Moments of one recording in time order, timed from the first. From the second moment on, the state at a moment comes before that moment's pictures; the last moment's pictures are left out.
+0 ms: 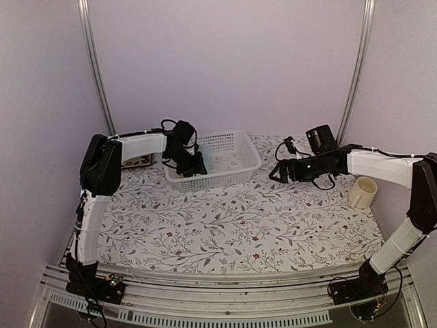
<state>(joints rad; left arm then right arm) -0.48 2.36 1.93 -0.65 0.27 -0.56 0.43 1.57 1.08 -0.33 -0.33 0.24</state>
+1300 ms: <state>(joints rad) -0.52 2.22 1.91 -0.55 0.24 -0.56 0.43 1.59 1.09 -0.32 -0.35 0.22</state>
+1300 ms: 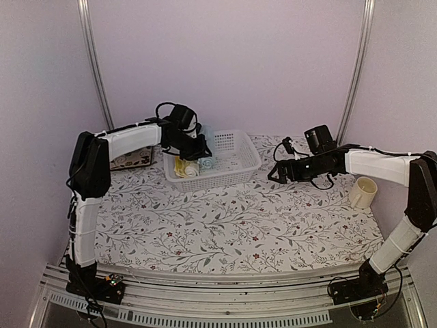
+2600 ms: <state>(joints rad) -0.45 2.44 1.99 -0.51 0.41 -0.66 0.43 1.59 1.09 -0.31 -0.35 0.22</state>
